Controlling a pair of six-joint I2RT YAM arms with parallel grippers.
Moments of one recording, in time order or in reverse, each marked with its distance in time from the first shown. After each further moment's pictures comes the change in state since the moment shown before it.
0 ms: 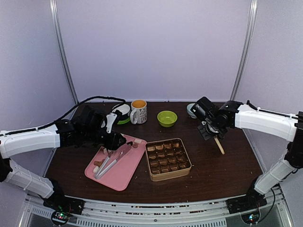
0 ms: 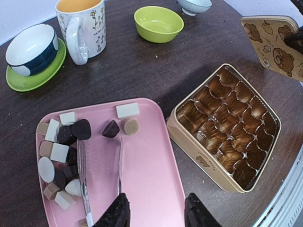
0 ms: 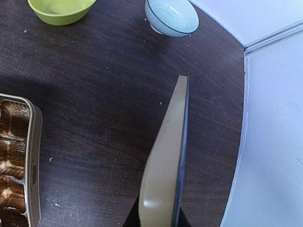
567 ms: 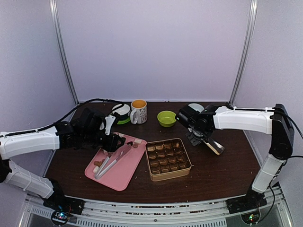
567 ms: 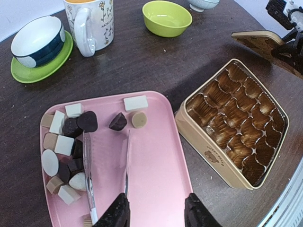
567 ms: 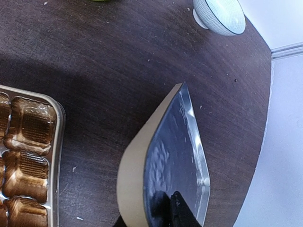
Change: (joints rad) left arm 0.006 -0.015 -0.036 0.001 -0.022 -0.003; right arm 0.056 0.233 0.089 0.002 -0.047 0.018
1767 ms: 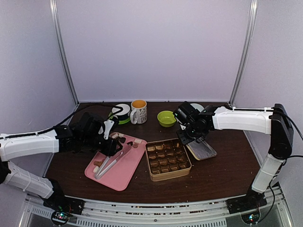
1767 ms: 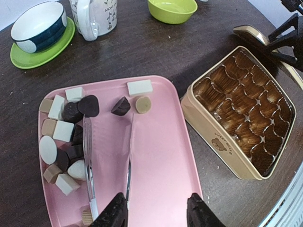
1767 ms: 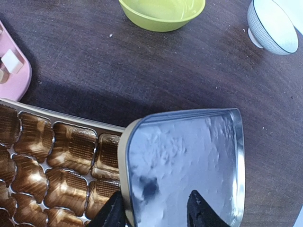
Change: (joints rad) left arm 0.000 -0.020 -0.057 0.005 -0.002 -0.008; right arm 0.002 0.008 0.000 0.182 -0.251 0.080
